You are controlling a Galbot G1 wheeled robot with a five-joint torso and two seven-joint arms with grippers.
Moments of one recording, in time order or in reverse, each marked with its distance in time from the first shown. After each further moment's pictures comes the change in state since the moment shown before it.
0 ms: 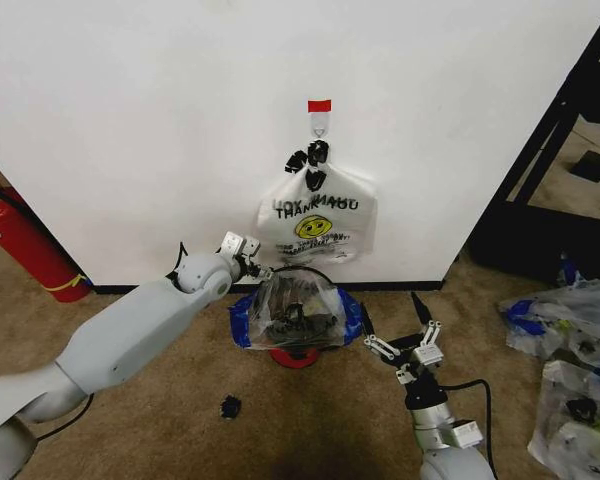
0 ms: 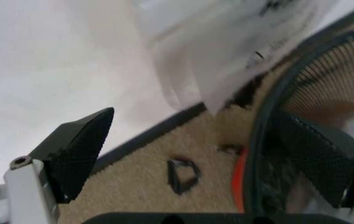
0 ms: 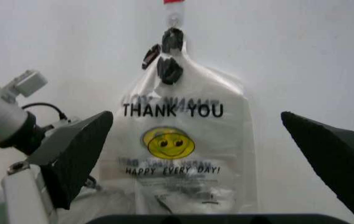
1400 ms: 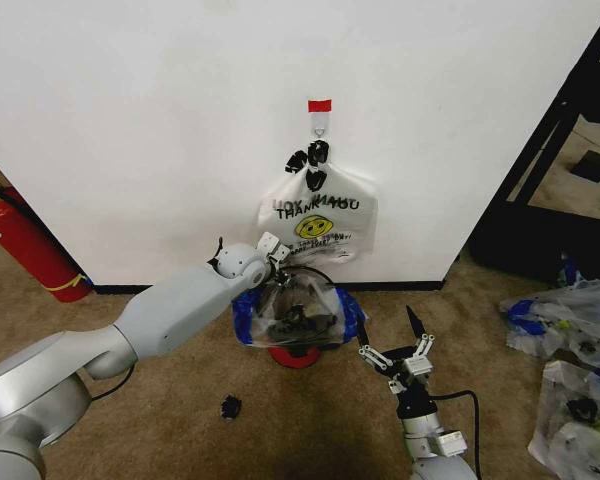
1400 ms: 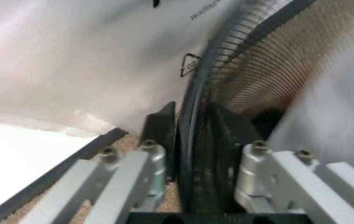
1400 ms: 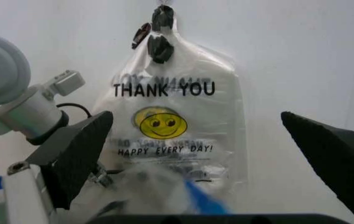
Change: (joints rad) left arm -0.142 -0.171 0.196 0.232 -0.050 0.021 0.018; right arm -0.001 0.036 -0.020 -0.070 -0.048 0.028 0.056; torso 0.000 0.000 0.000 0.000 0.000
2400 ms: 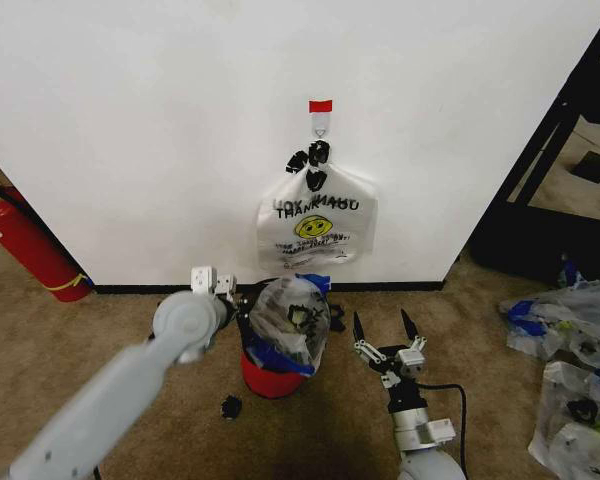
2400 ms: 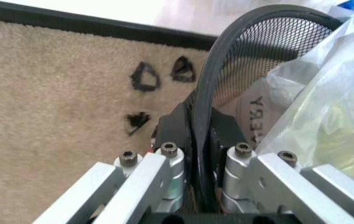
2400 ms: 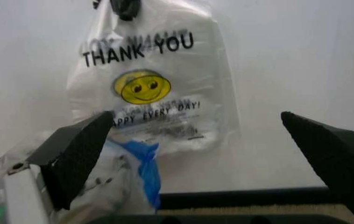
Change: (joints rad) left arm 0.737 0.098 -0.679 -0.748 -0.408 -0.064 -0.718; right arm 0.017 -0.046 -0.081 0.082 0.185 -0.225 0.127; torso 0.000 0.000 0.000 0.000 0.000
